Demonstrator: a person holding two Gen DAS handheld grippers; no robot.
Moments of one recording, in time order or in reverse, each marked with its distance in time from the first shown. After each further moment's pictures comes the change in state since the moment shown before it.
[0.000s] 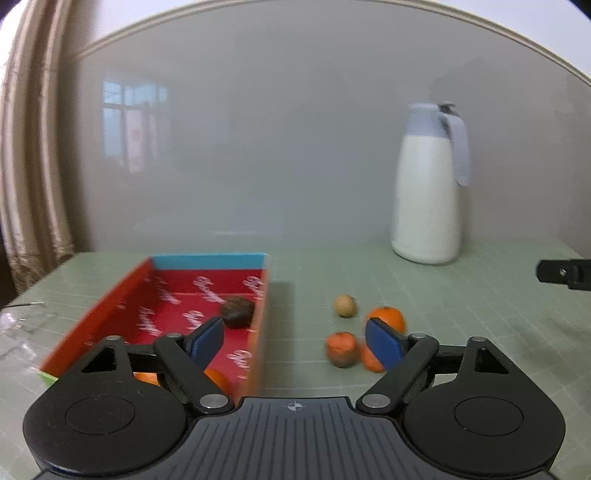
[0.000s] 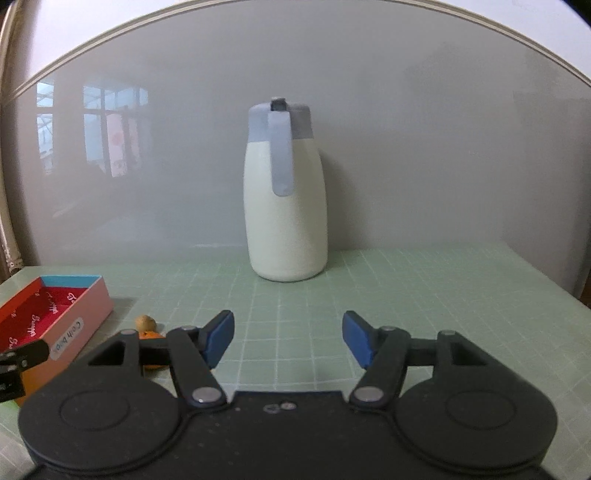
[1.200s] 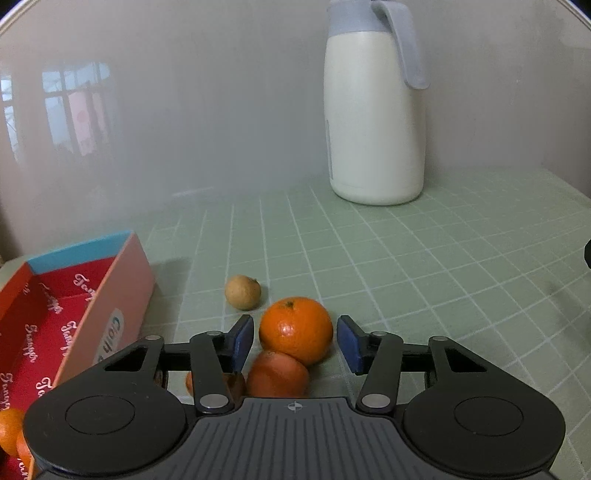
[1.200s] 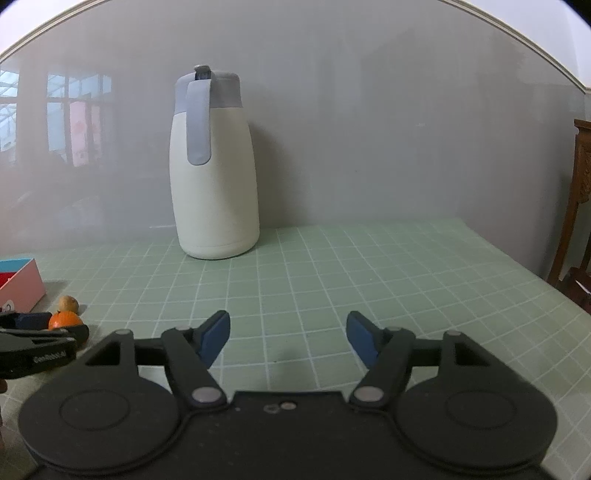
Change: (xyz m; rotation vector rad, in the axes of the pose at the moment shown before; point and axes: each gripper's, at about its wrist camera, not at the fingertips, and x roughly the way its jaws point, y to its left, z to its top) left arm 0.109 -0.090 0.005 0.141 0.174 -0.091; right arm 0.026 -0.050 -0.017 0.007 0.048 -0.121
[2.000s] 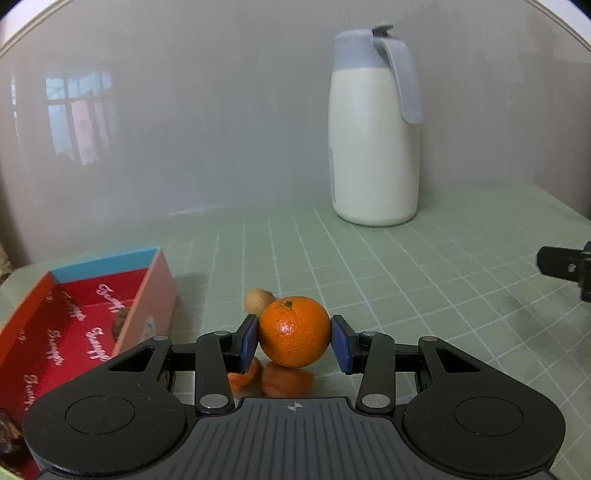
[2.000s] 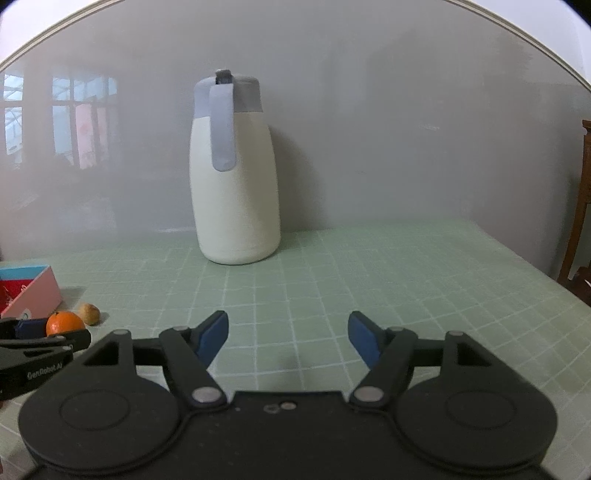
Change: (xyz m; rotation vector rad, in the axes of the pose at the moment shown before) left arm -0.039 0.017 0.003 -0.008 -0.057 -0.005; right arm -0.007 0.021 0.008 0.017 -0.003 0.032
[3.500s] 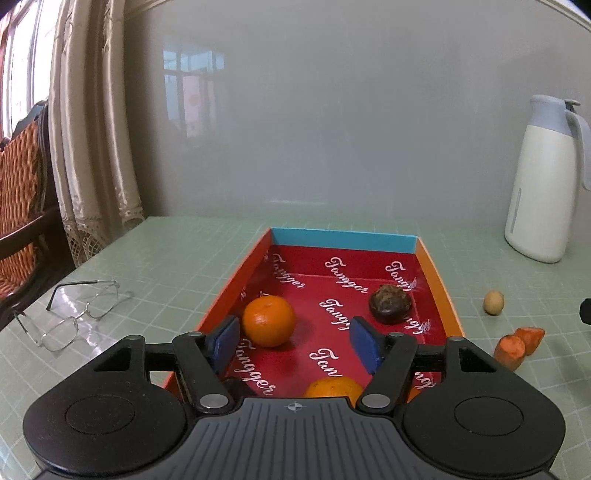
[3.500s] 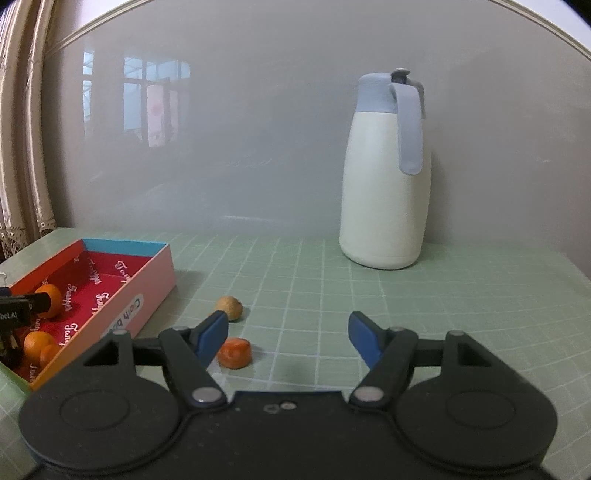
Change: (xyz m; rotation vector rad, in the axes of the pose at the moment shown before) left arm -0.035 0.182 -0.045 -0.226 -0.010 0.277; right arm 0.008 0.133 -0.005 -0.139 0.010 0.193
